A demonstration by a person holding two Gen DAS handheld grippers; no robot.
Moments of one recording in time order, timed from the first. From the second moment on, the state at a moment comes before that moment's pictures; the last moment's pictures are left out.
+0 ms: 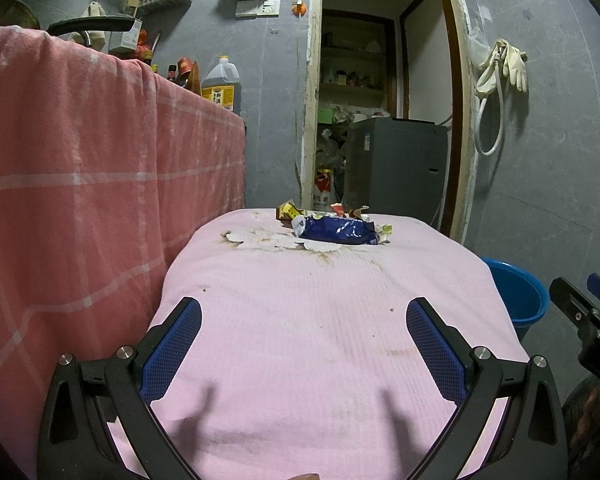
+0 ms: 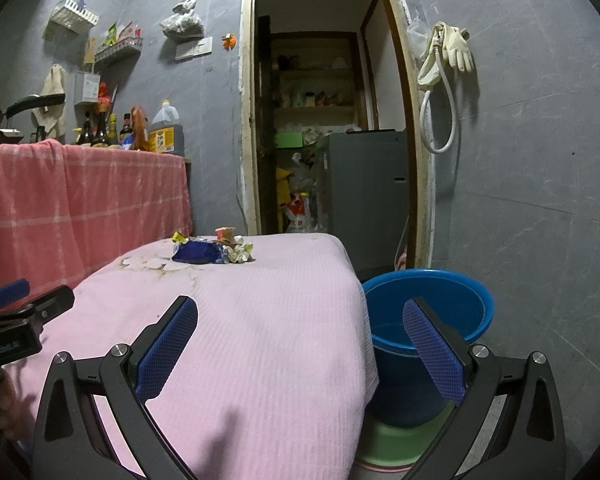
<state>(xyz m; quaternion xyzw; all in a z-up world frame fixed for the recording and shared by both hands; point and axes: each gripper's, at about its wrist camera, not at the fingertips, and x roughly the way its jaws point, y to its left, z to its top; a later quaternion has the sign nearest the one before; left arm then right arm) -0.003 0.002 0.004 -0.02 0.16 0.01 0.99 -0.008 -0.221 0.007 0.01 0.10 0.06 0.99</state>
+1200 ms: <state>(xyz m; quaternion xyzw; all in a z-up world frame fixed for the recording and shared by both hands) 0.133 0.044 0.072 -0.07 0.15 0.06 0.98 0.125 -0.195 0.097 -0.03 -0.02 0.12 0.99</state>
